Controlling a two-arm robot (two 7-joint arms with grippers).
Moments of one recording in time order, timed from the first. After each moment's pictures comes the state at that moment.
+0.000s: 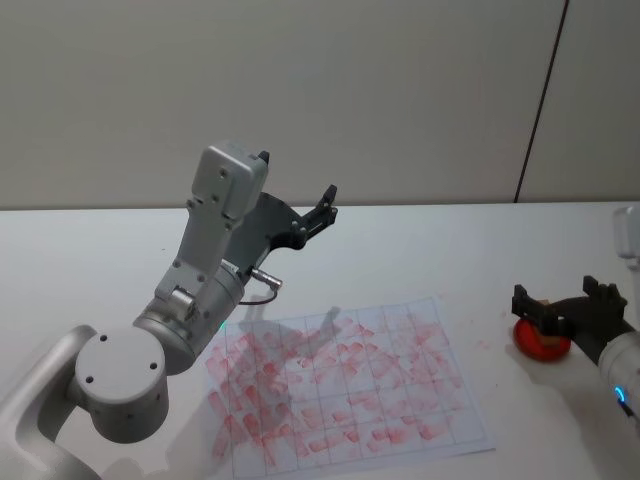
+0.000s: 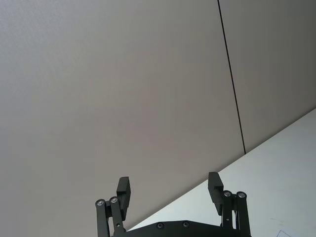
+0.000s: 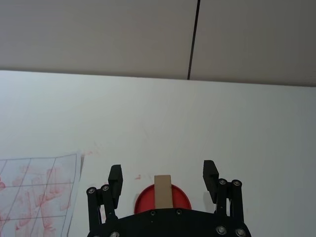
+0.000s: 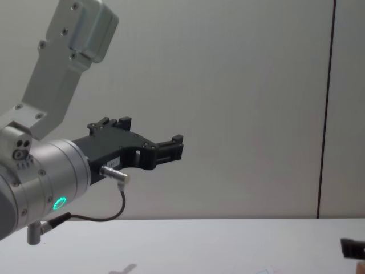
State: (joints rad) left arm -0.24 0.38 0.45 -1.63 -0.20 0.01 -0.01; right arm 0.01 0.29 -0.22 -1.71 0.31 0.45 -0.11
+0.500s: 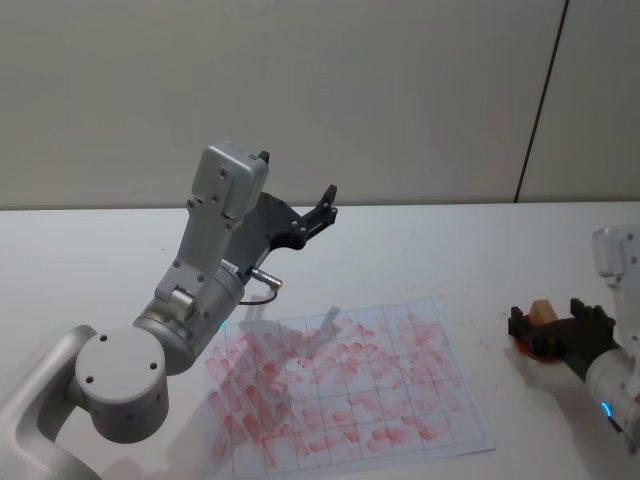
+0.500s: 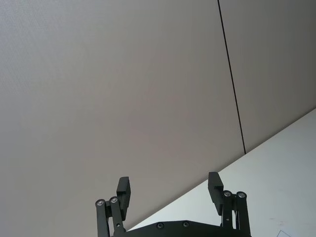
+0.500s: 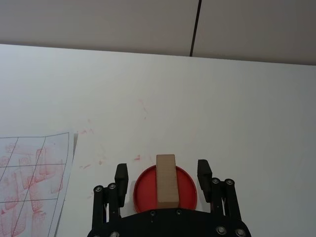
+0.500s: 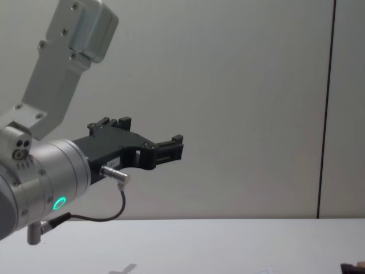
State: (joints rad) left arm -0.24 0.38 0.45 -1.63 -0.20 0.01 -0.01; right arm 0.01 0.26 -0.23 -1.65 0.27 0.47 -0.11
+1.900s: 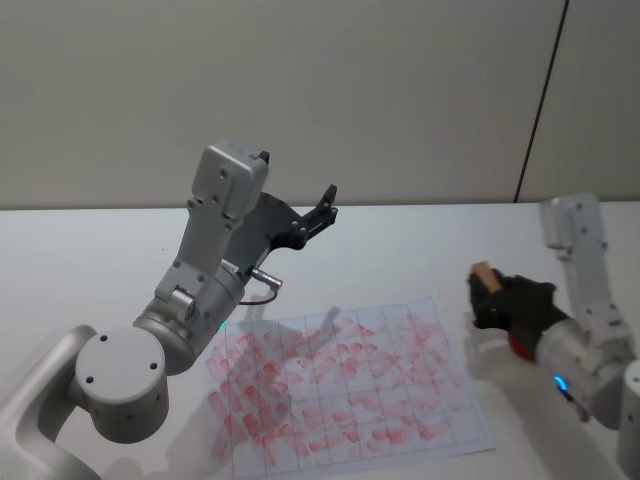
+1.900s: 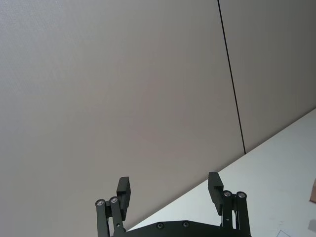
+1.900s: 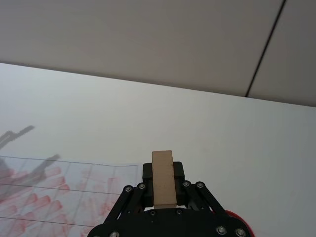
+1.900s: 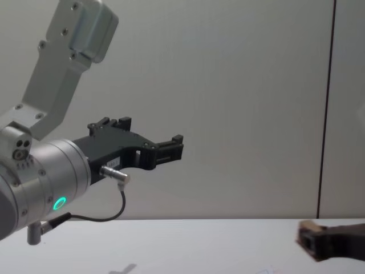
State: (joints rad) left arm -0.24 0.38 0.45 -1.63 -0.20 0.01 -0.01; right arm 0.07 0.20 -0.27 -1.66 0.19 0.45 0.03
